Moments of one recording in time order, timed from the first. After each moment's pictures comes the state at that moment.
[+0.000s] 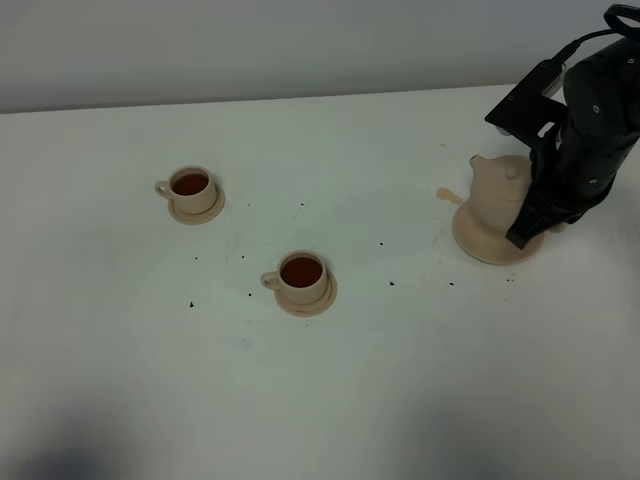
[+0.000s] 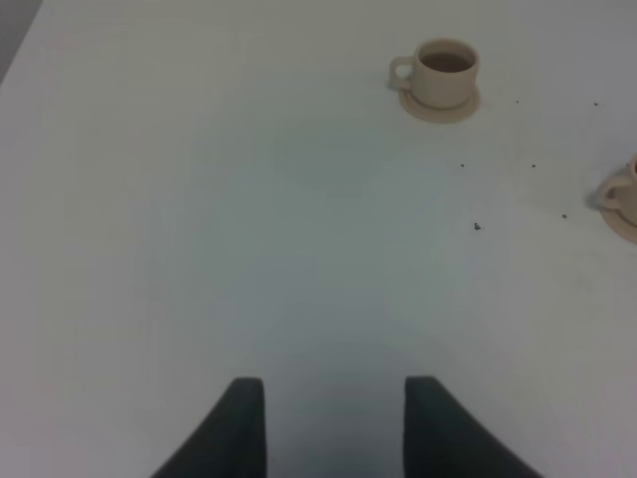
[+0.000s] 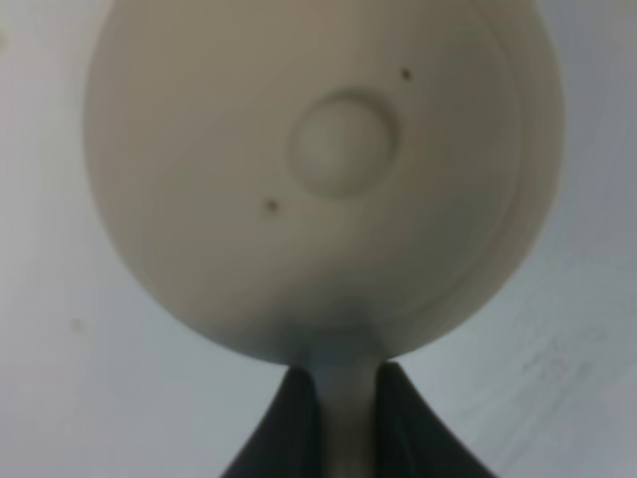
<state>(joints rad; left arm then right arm) 0.04 -0.01 -0.50 0.00 1.04 0.01 0.40 1.88 -1.31 -0.23 0.80 -0.29</state>
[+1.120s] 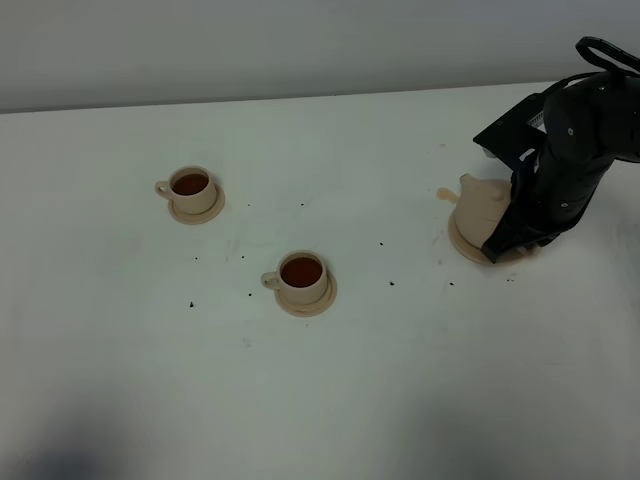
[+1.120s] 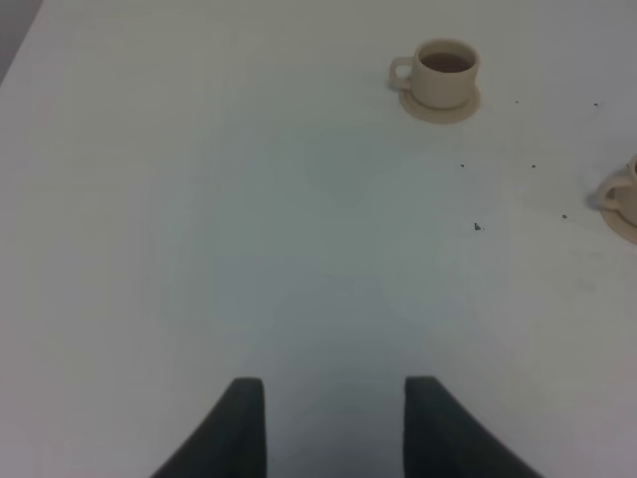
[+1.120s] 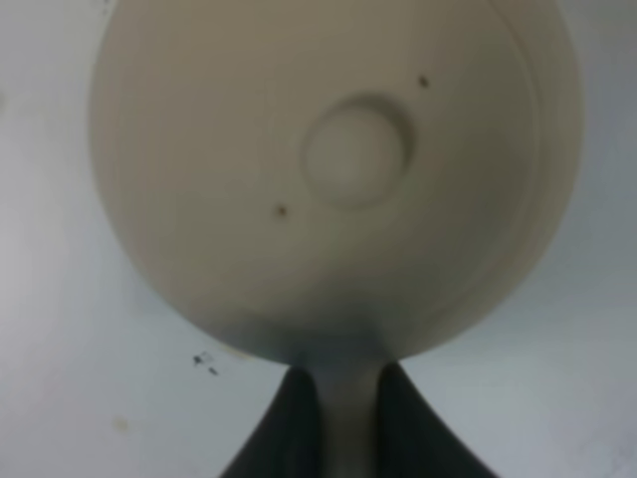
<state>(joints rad) 0.04 -0.01 -0.50 0.00 1.04 0.01 0.40 1.99 -1.31 -0.13 0.73 -0.25</state>
